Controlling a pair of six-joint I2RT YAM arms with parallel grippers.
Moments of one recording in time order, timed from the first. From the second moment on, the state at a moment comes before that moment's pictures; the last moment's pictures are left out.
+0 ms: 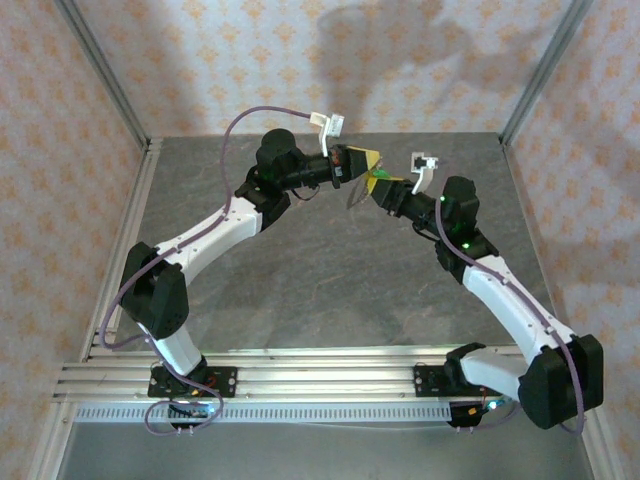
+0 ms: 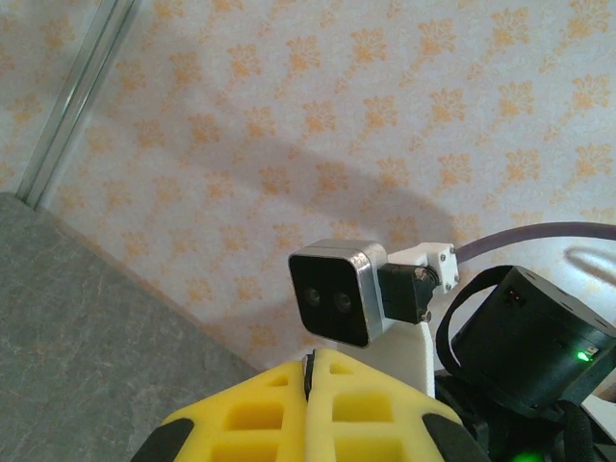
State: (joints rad) left arm -0.56 1.71 1.44 0.39 0.71 -0.69; right arm 0.33 1.11 0.85 0.17 -0.49 0.59
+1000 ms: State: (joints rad) left arm -0.55 1.71 1.42 0.30 0.70 -0.59; right arm 0.33 1.04 0.91 -0.09 -0.42 0.42
